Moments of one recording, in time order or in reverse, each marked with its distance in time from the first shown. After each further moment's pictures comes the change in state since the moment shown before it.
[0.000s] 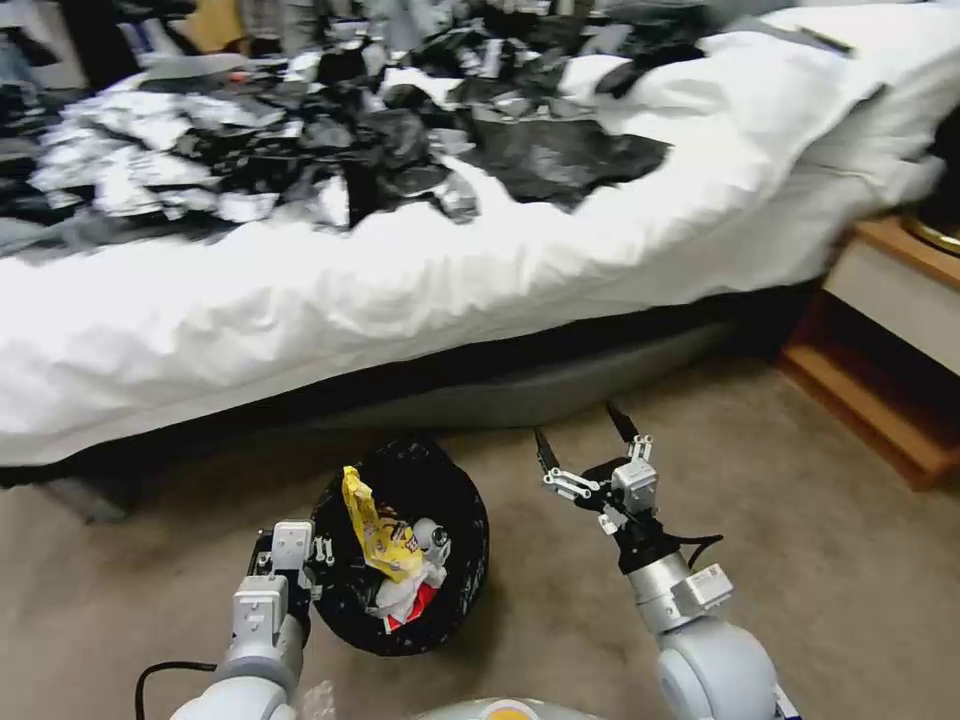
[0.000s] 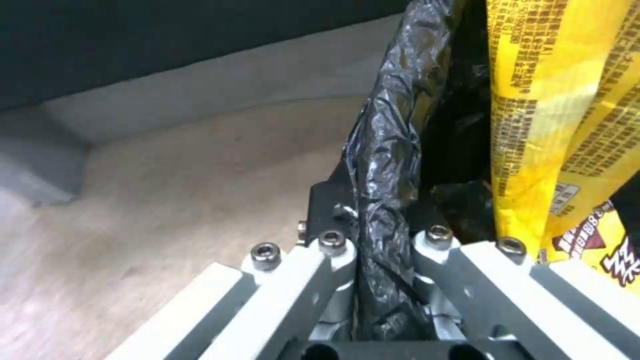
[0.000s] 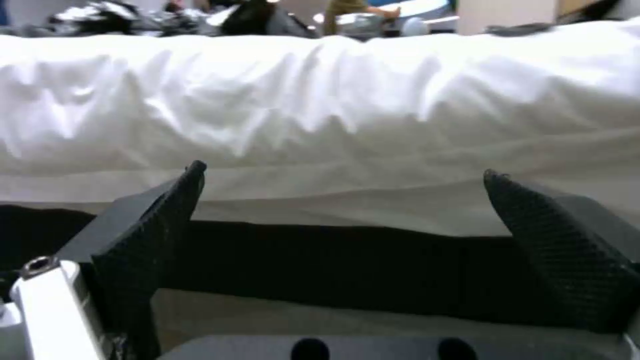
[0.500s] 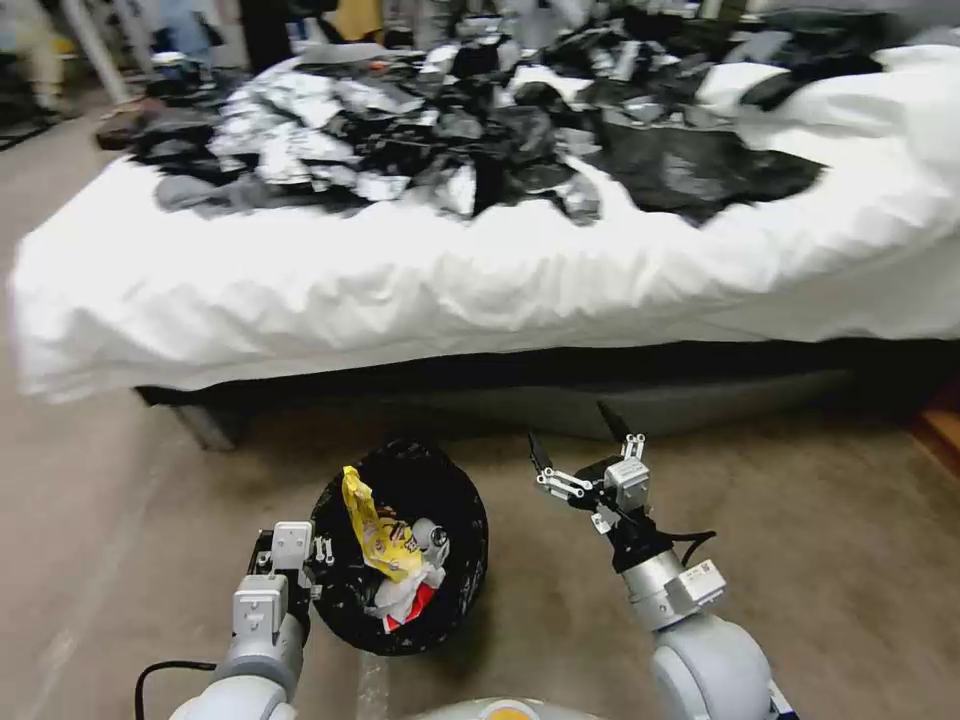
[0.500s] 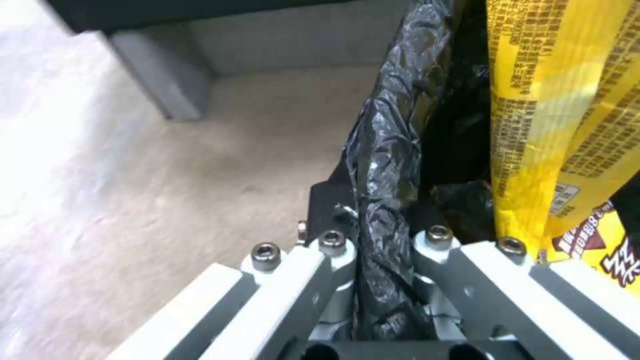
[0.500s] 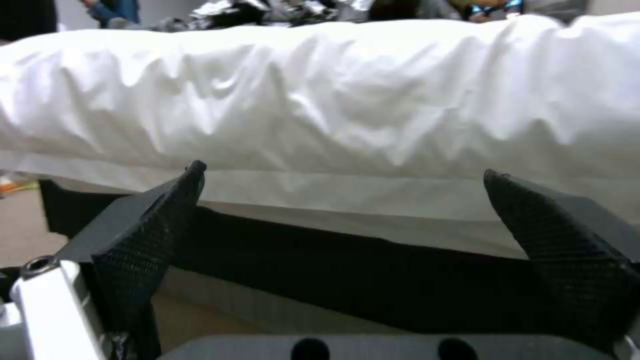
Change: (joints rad) left arm 0.000 0.002 -0.003 0.003 0.000 0.003 0.002; right arm 0.007 -0.005 -0.006 -0.006 -0.006 -0.009 0.001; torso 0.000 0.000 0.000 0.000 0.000
